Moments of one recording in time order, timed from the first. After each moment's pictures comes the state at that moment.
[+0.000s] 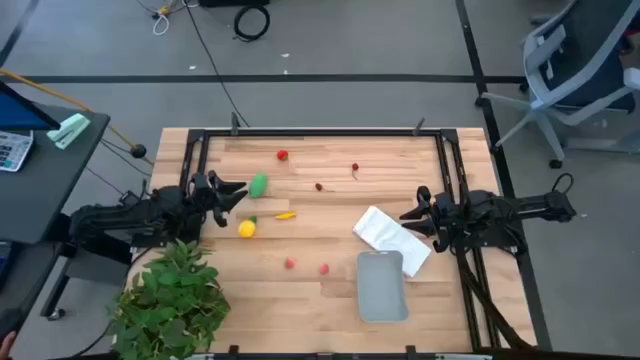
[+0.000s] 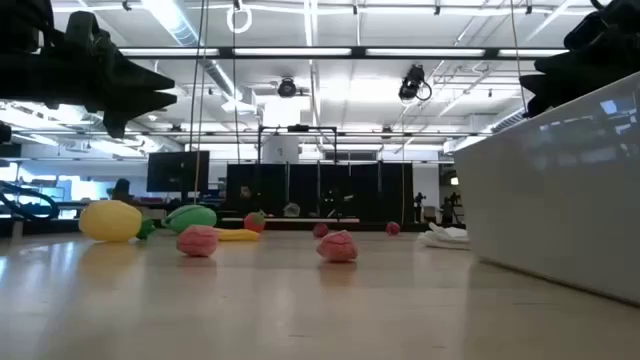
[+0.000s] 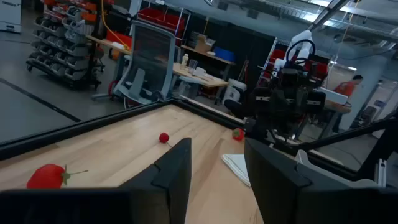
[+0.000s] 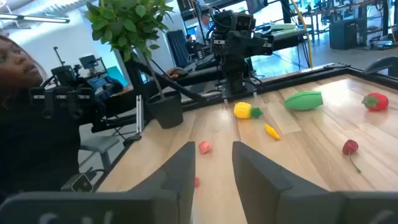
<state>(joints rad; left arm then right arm) 0.07 0.01 0.01 0.08 -0.30 -0.33 0.12 0.02 0.01 0.02 -0.01 0.29</state>
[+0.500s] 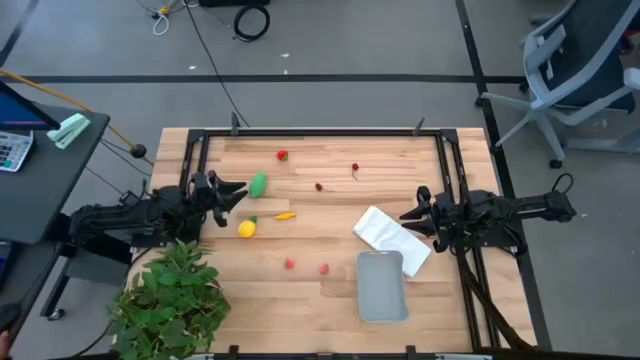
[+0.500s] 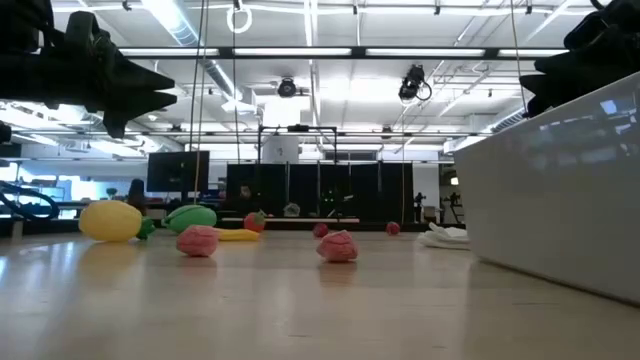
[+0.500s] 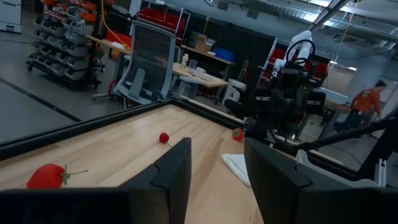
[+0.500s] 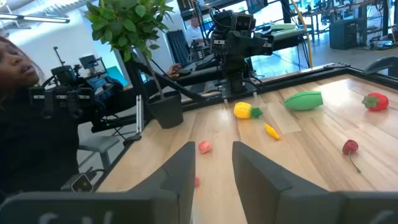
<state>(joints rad) 0.07 0.01 0.01 0.08 -0.30 -0.33 0.12 0.02 0.01 0.02 -0.01 0.29</state>
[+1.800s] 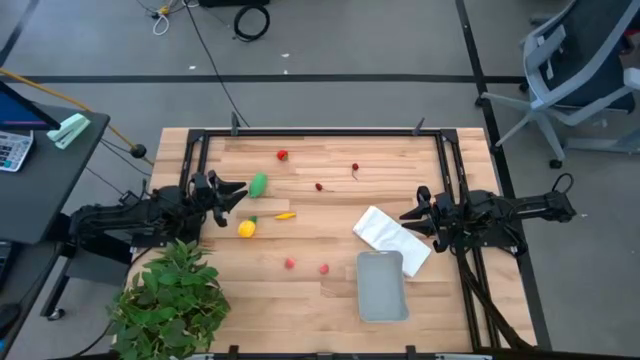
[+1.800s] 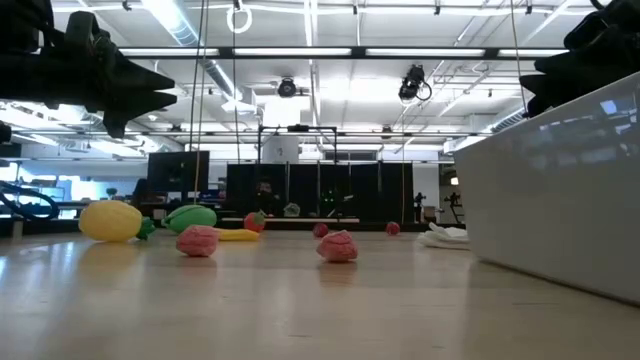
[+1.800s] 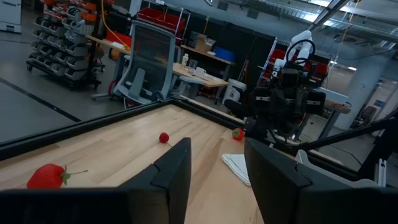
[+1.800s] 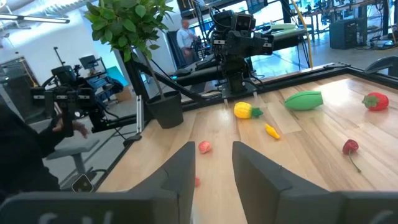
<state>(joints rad) 0.07 0.01 0.01 0.08 -0.30 -0.33 0.12 0.02 0.01 0.02 -0.01 0.29</state>
